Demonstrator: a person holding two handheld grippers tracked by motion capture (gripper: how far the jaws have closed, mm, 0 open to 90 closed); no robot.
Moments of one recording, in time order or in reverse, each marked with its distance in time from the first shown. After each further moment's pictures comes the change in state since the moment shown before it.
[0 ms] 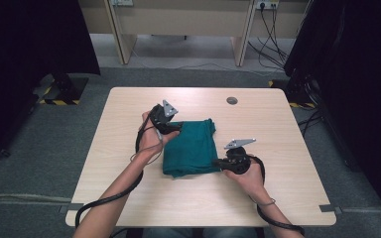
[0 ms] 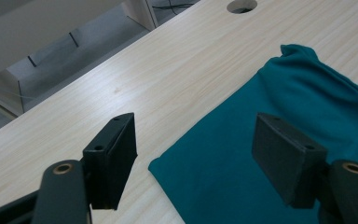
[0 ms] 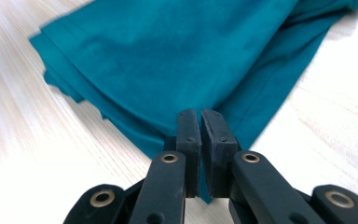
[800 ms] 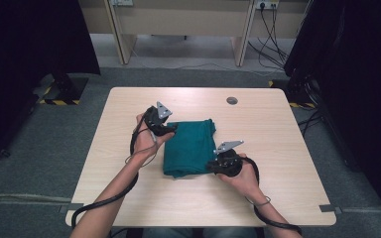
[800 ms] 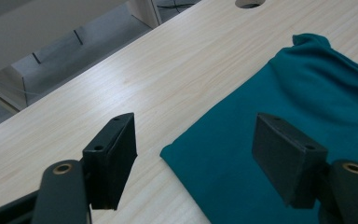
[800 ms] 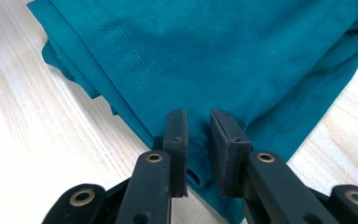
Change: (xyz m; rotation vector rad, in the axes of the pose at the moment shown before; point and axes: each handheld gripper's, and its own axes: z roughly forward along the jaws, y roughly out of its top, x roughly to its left) left arm 0.009 -0.011 -0.009 -0.002 0.015 -0.014; right arm 0.018 0.008 0.013 0.061 -0.025 -0.126
